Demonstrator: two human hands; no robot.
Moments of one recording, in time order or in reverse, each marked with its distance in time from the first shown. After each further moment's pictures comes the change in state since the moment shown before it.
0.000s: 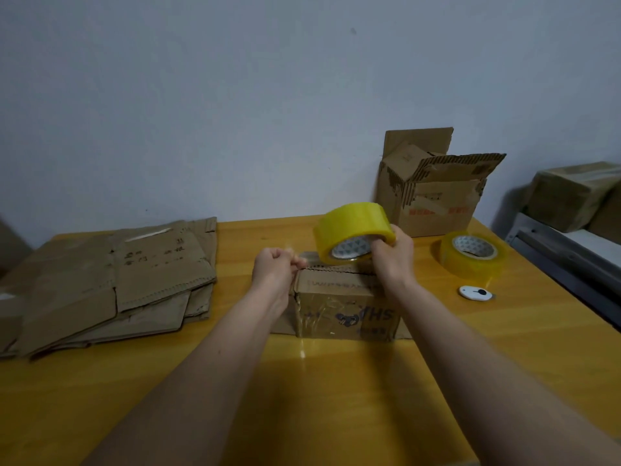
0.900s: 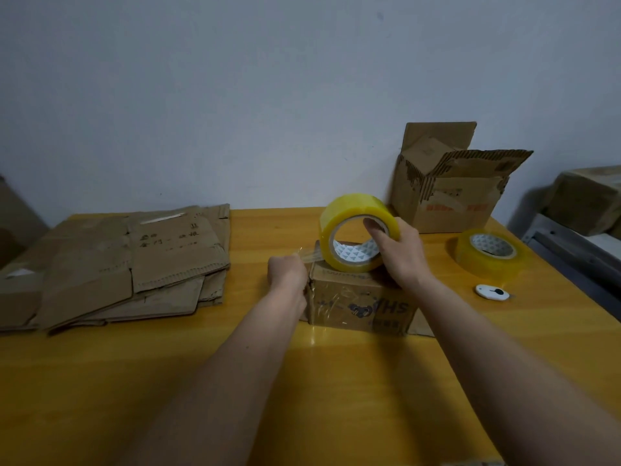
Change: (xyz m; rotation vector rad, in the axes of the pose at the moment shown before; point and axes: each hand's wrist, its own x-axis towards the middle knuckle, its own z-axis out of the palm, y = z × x) left_hand 0.007 -0.017 -0.005 -0.034 0.142 -0.255; right_hand -0.007 -0.008 0.005 -0.182 -0.173 -0.067
